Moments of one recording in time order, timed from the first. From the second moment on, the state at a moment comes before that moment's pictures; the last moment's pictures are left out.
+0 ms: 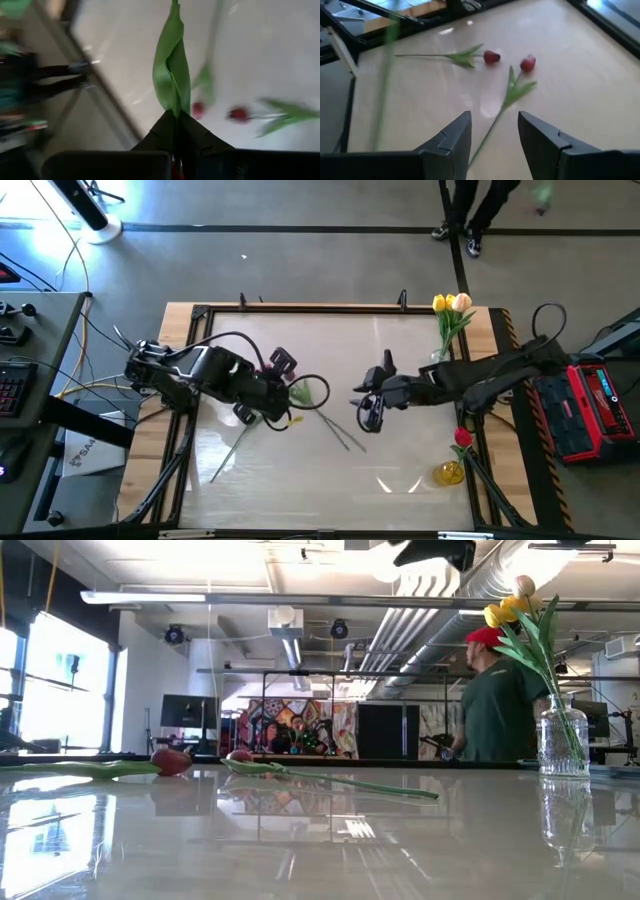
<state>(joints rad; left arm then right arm) -0.33 1.73 2.09 -1.57 -0.50 0.55 0.27 1.34 1.21 -0.56 0.37 0.48</state>
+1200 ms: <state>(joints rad) -0.38 1.56 2.20 -1.14 -0.76 1.84 0.15 1.42 1.67 -0.43 -0.04 0.38</state>
